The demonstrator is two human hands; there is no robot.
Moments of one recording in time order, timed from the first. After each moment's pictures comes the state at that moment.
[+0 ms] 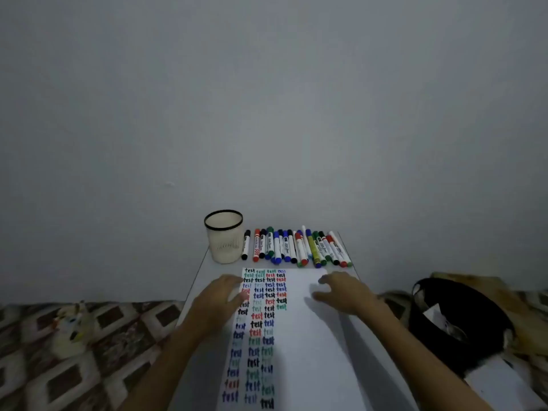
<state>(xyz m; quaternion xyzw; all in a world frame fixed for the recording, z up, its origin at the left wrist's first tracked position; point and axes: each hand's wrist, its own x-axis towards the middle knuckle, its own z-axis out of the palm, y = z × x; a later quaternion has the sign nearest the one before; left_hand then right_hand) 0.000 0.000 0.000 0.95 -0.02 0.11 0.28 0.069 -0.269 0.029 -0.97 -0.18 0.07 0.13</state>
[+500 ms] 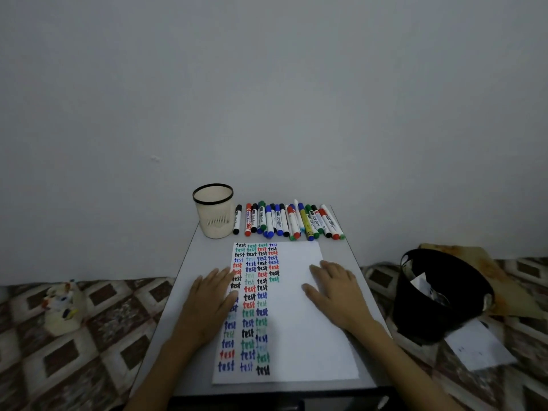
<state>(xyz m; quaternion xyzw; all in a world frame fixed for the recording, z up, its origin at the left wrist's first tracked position) -0.018 0.005 -0.060 0.98 -0.03 0.11 0.19 0.039 -0.282 -0.044 -0.97 -0.18 -0.07 0.13</state>
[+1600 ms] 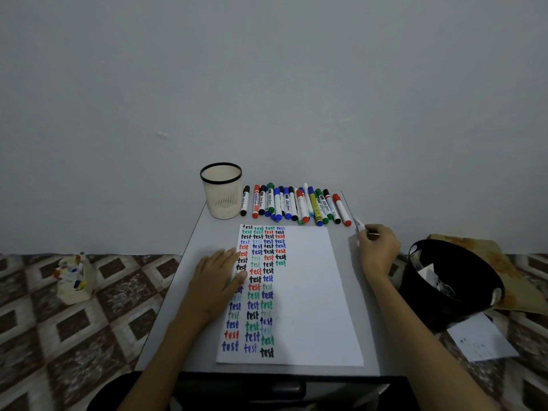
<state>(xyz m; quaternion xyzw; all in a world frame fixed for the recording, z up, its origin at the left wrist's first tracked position) -0.021 0.003 -0.056 0.97 -0.03 0.13 0.21 0.108 -0.304 -0.024 -0.82 0.12 -0.30 0.46</state>
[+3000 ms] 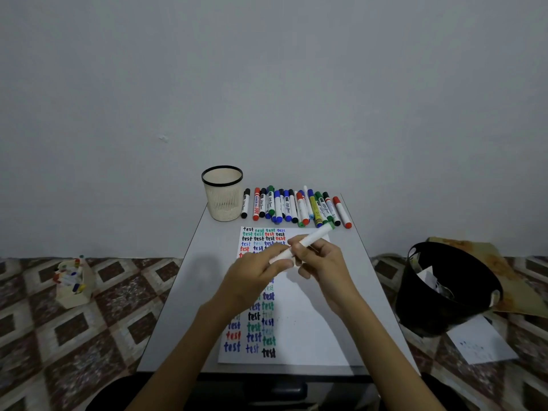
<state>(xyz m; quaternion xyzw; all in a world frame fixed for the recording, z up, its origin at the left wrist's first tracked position) -0.025 -0.065 0.011 0.90 -0.13 0.09 0.40 0.001 -0.224 0.023 -0.60 -0.10 0.08 0.79</state>
